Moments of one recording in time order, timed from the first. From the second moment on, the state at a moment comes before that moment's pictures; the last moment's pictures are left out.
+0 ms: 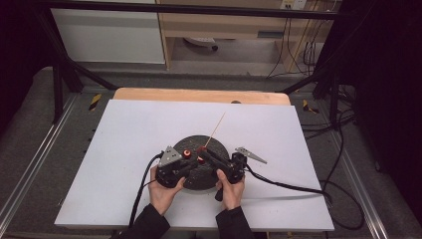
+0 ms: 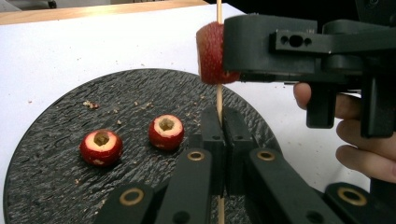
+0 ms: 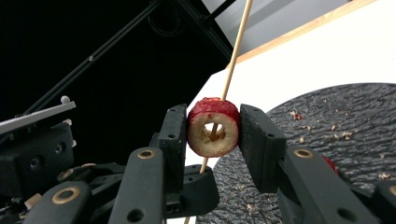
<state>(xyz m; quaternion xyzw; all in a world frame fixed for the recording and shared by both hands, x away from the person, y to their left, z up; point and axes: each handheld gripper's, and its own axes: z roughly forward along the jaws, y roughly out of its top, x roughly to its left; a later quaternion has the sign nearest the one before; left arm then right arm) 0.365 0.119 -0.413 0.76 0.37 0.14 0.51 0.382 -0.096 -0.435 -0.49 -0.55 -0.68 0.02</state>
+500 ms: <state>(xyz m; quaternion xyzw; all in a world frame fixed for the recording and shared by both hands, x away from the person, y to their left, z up) 0.355 0.148 -0.415 0.77 0.36 0.14 0.50 0.385 -0.107 -0.423 -0.46 -0.61 -0.65 -0.01</state>
